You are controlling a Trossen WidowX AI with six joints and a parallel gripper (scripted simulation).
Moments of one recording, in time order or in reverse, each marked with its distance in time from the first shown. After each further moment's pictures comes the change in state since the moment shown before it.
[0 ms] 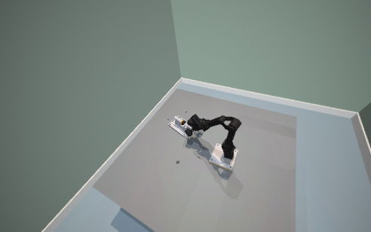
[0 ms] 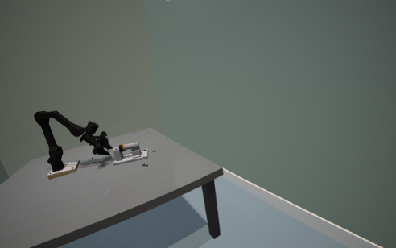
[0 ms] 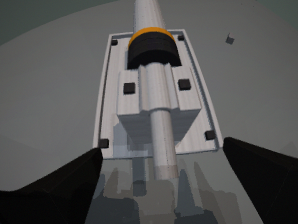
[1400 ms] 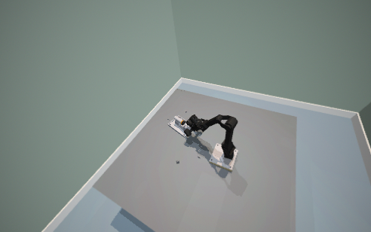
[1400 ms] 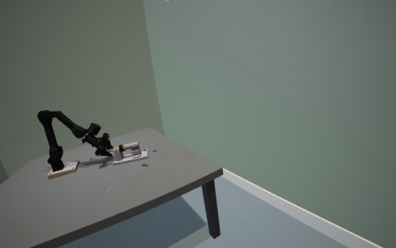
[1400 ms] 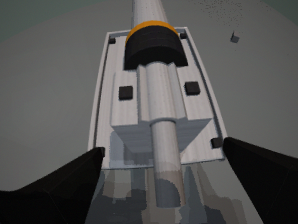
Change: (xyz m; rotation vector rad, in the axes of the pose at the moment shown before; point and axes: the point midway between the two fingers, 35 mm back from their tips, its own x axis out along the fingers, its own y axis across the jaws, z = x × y) arm 0.018 0.000 0.000 0.000 -0.001 0.000
